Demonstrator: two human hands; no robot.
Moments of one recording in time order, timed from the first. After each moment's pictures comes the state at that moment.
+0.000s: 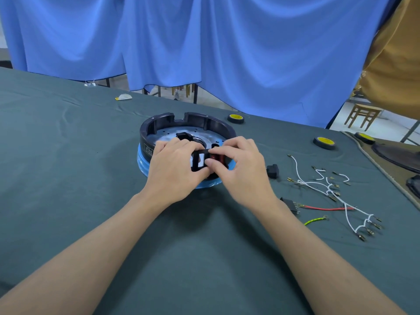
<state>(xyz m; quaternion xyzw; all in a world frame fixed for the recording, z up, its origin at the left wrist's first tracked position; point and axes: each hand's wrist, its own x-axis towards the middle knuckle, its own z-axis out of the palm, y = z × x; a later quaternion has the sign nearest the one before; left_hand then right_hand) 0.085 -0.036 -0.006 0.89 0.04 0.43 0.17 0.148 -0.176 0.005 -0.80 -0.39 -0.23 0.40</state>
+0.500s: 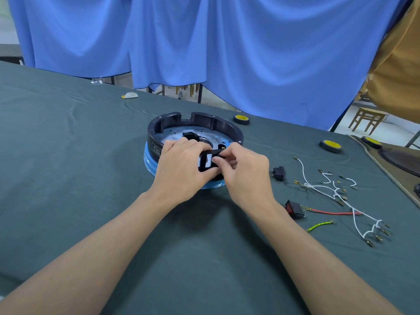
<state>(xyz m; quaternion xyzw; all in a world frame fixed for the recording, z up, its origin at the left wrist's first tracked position) 0.087 -0.033 -0.010 0.88 0.04 0.44 0.17 0.143 -0.163 0.001 -0.79 -0.38 -0.27 0.41</state>
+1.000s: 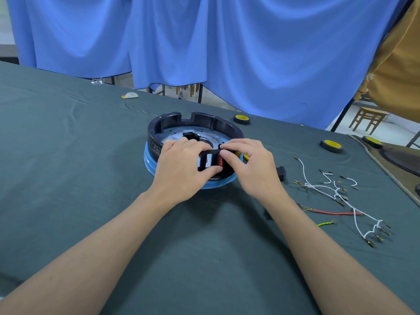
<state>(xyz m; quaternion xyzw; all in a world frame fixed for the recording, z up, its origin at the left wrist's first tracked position) 0.085 -0.033 -0.006 0.88 0.03 0.44 0.17 0.163 -0.175 0.012 -0.80 -0.37 -0.17 0.44</state>
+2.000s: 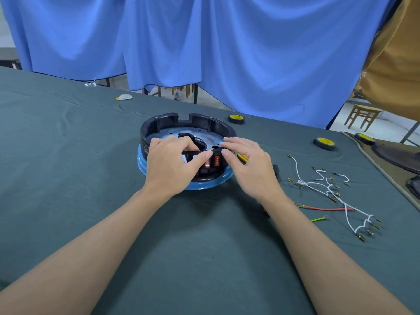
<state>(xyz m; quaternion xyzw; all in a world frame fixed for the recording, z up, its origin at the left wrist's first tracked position) 0.090 -0.031 -0.003 0.84 0.07 0.46 0.26 0.174 -0.185 0.005 -0.80 -0.37 -0.17 0.44</state>
